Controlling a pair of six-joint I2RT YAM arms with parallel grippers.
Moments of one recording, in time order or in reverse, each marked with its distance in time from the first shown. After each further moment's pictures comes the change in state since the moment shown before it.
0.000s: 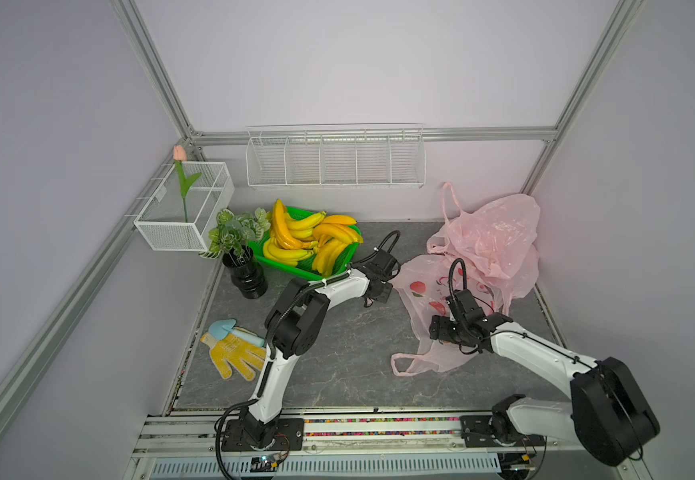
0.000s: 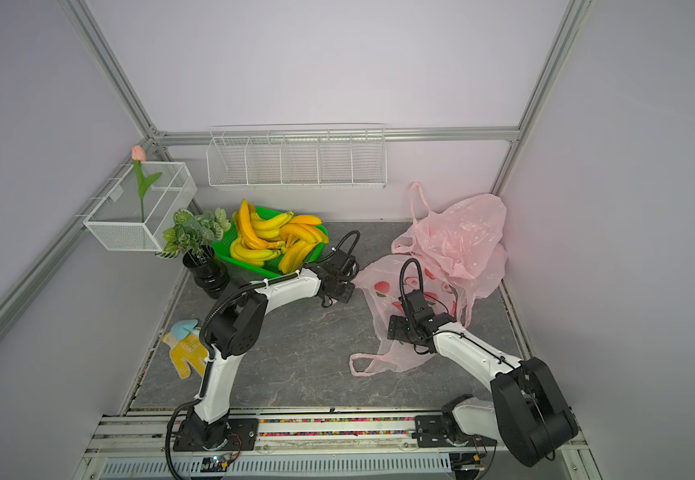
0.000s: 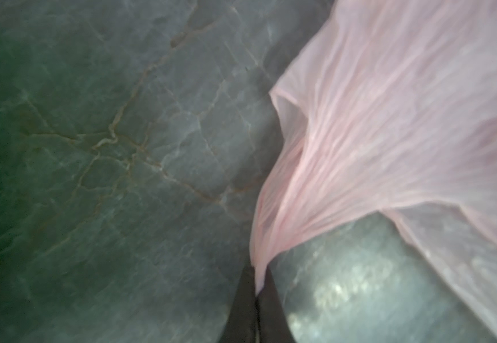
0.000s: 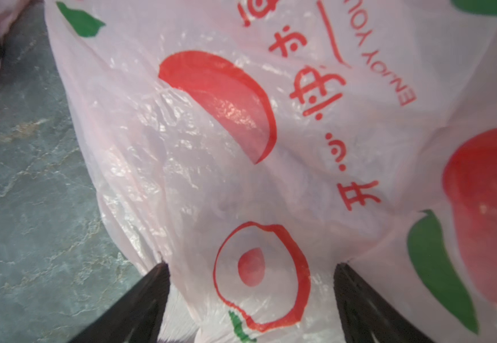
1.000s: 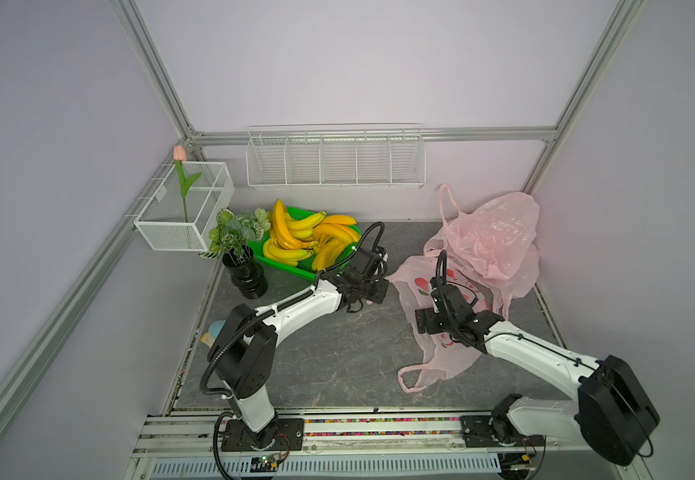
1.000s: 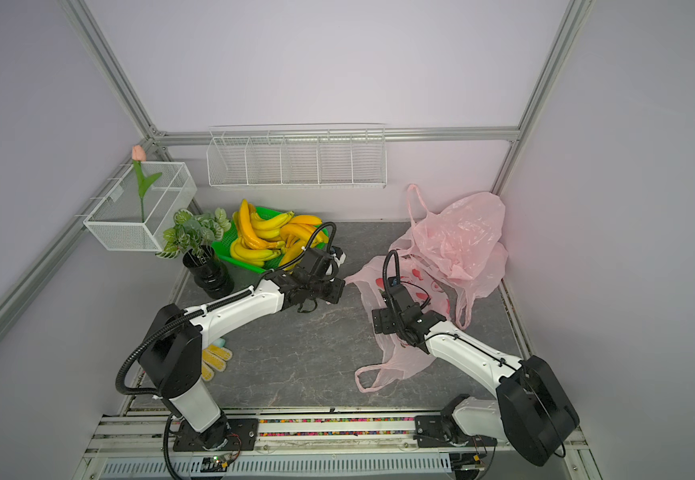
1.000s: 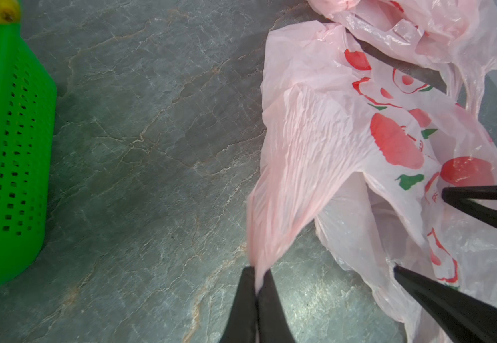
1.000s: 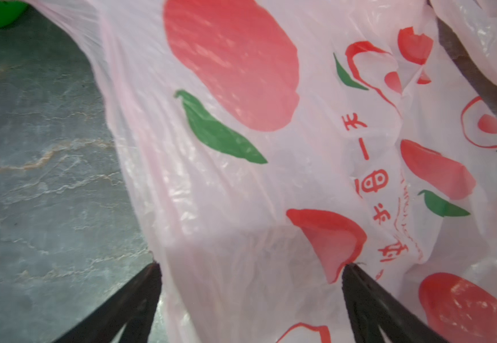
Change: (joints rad) left arm -0.013 -0.431 -0.270 0.119 0.160 -0.066; right arm 0.166 0.025 0.075 0.120 0.196 -0.241
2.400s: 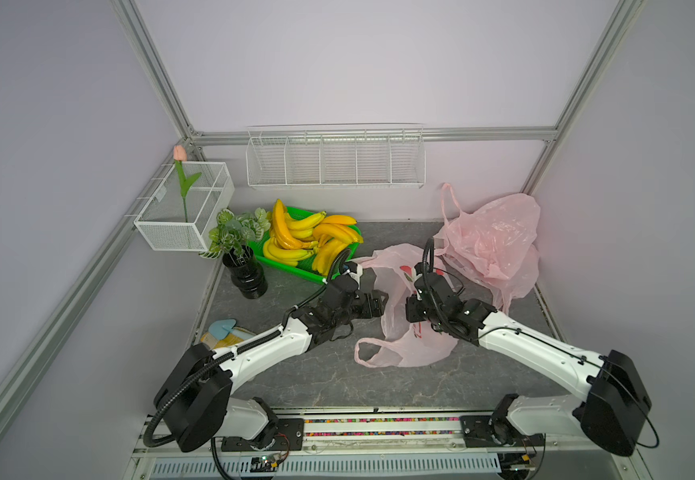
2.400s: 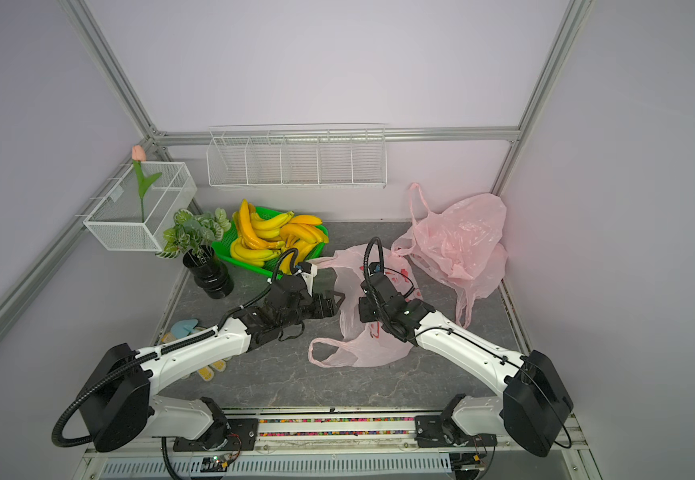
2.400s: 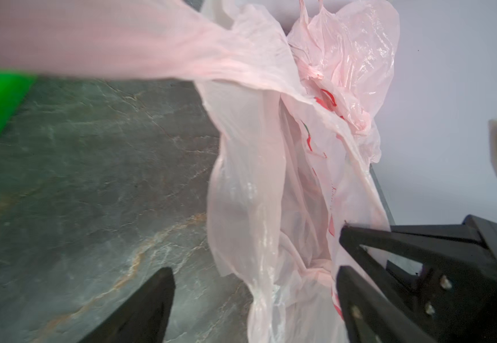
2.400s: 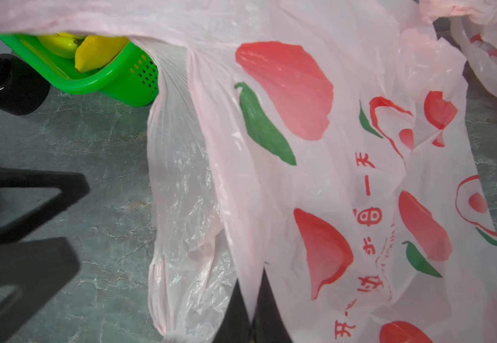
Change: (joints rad) left arm -0.035 -0.305 -0.454 0.417 0.032 -0.434; right arm 0.150 0.027 0.225 -0.071 -0.029 0.168
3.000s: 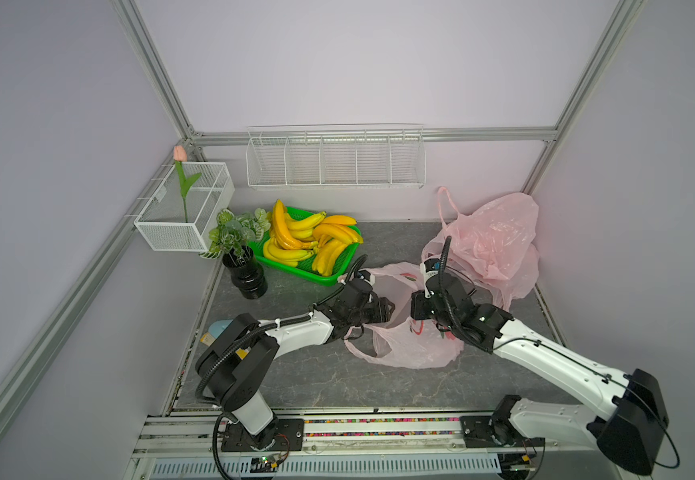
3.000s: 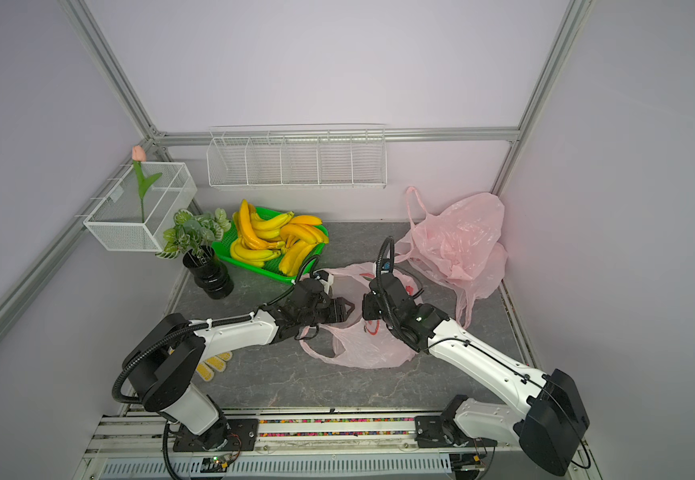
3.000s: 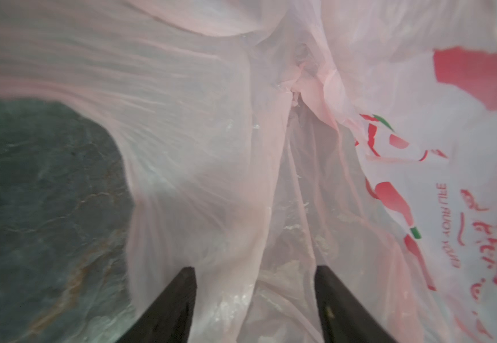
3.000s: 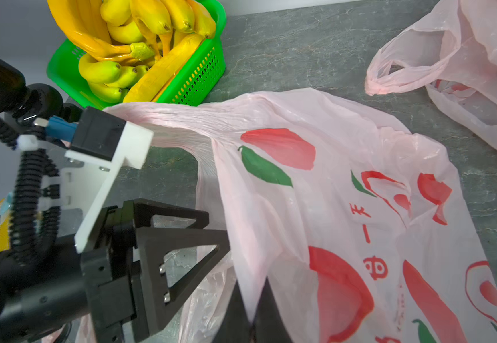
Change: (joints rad) left arm -0.004 0.215 0.031 0.073 0.059 -0.057; right arm 0.004 -0.119 -0.021 0.025 0.014 0.038
